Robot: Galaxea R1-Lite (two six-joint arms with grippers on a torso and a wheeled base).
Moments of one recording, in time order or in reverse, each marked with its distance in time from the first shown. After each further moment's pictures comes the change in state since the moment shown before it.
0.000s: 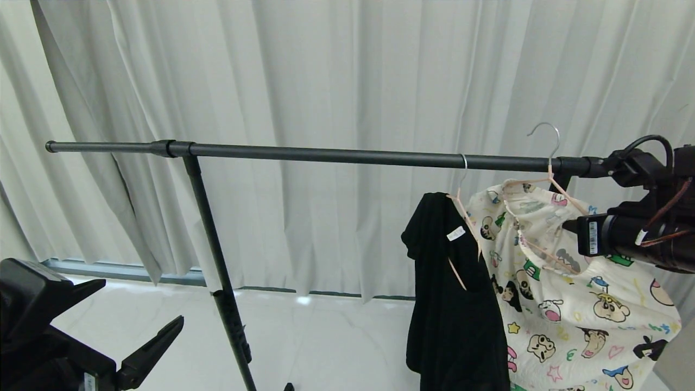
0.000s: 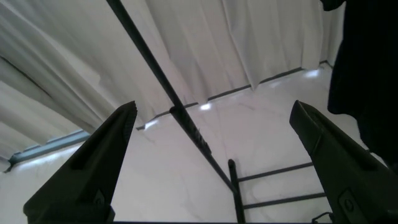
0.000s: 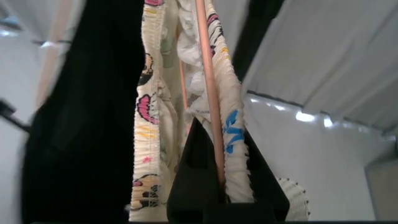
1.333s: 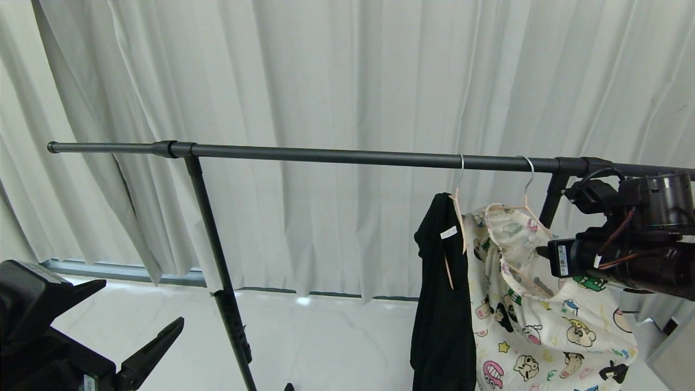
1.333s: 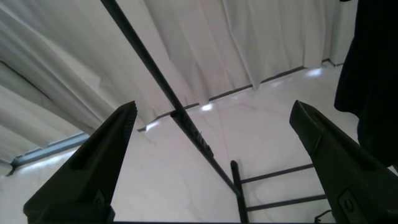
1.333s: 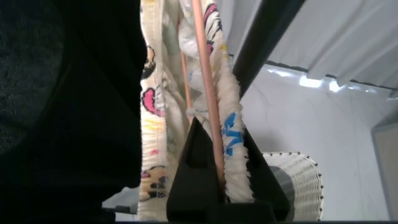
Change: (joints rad) left arm -0.003 0.001 0.000 0.000 -0.001 0.006; right arm 0.055 0.103 0.069 -0.067 -0.070 0.042
